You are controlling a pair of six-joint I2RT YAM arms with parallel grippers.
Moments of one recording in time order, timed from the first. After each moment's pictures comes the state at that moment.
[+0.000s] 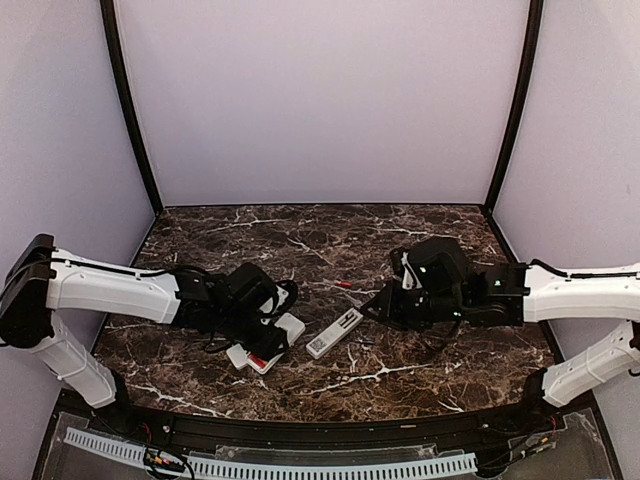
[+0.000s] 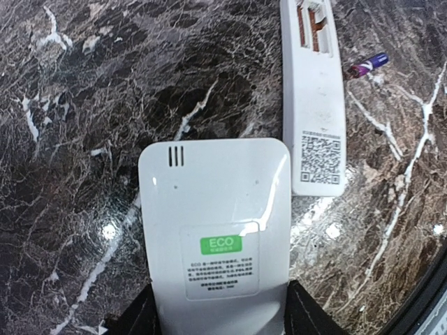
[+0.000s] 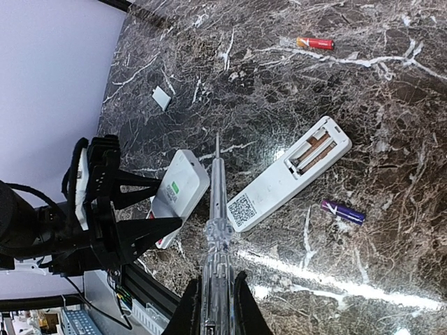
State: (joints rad) left arm -1.00 1.54 0.88 -0.41 -0.08 -0.31; right arm 1.06 1.26 0.84 -0.26 0.04 1.06
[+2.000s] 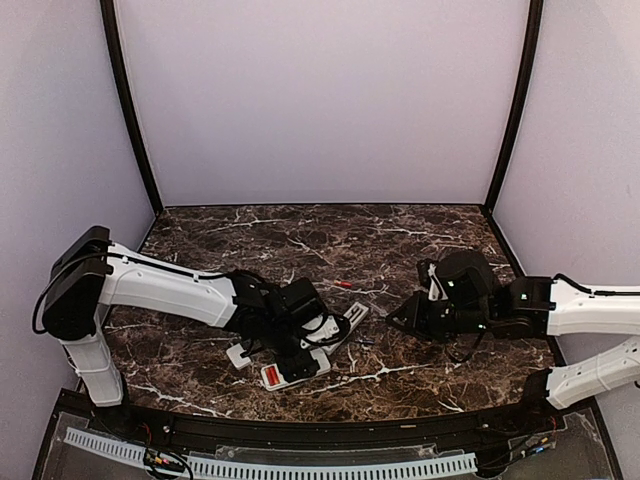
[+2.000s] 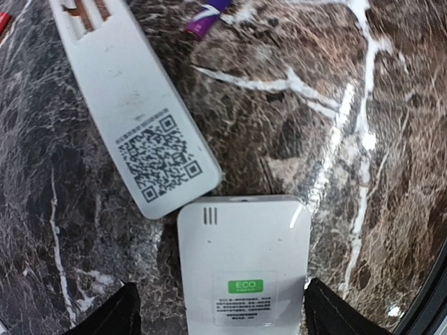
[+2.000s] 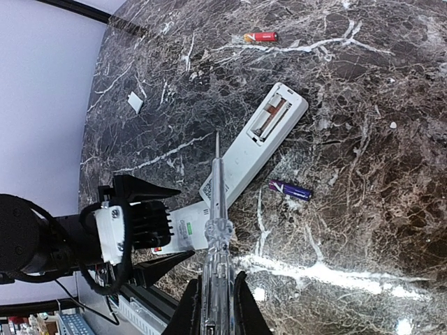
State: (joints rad) left arm -1.12 1.81 1.14 -0.54 -0.04 0.08; right arm 1.03 1.07 0.69 -0.32 0.07 1.08
